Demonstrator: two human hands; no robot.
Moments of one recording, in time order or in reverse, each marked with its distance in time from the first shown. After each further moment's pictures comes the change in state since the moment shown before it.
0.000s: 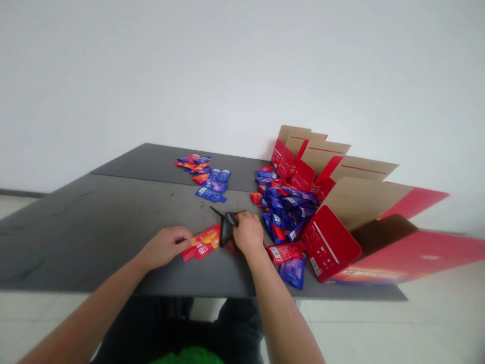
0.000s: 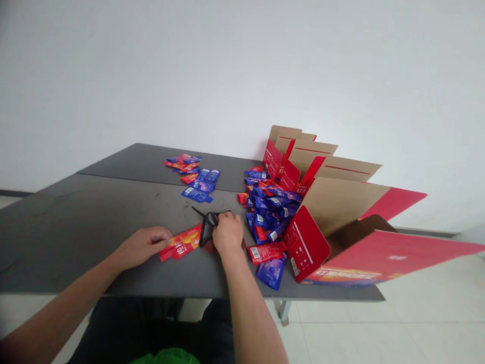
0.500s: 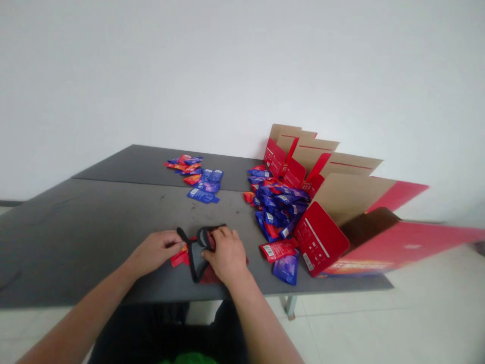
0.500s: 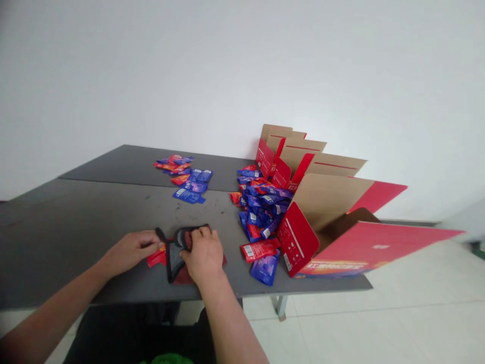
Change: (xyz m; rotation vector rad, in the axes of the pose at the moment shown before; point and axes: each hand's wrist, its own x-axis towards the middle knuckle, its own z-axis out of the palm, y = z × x) left_hand 0.000 -0.001 0.001 0.065 0.002 -0.019; right_hand -0.053 -0.033 0.013 0.148 0.028 -0.116
